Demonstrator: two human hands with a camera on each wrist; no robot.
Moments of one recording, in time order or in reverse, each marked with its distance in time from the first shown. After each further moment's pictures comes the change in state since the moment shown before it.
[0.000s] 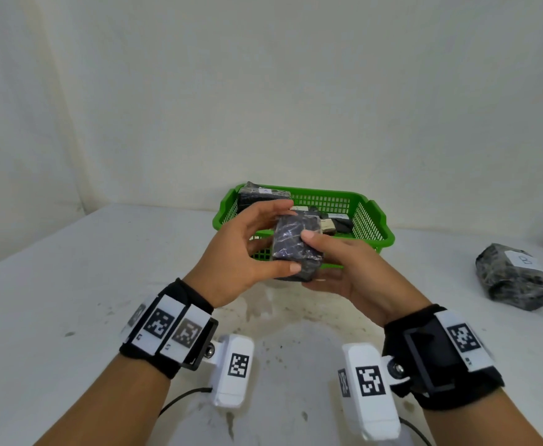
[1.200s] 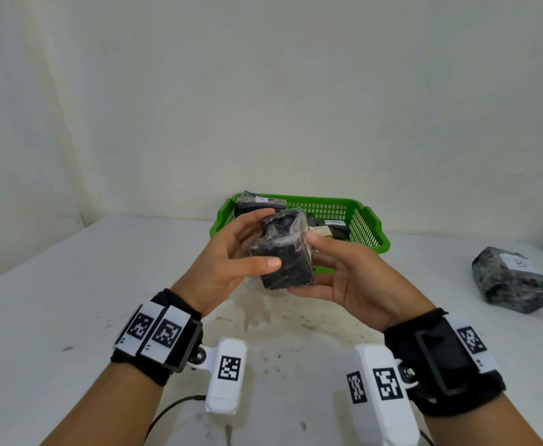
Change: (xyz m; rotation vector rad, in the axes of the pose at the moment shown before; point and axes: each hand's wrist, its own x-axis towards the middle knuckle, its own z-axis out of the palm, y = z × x) left_hand 0.003 -0.002 -0.008 -0.430 -0.034 -0.089; right_hand -0.006 -0.008 -0.003 0.263 -0.102 0.001
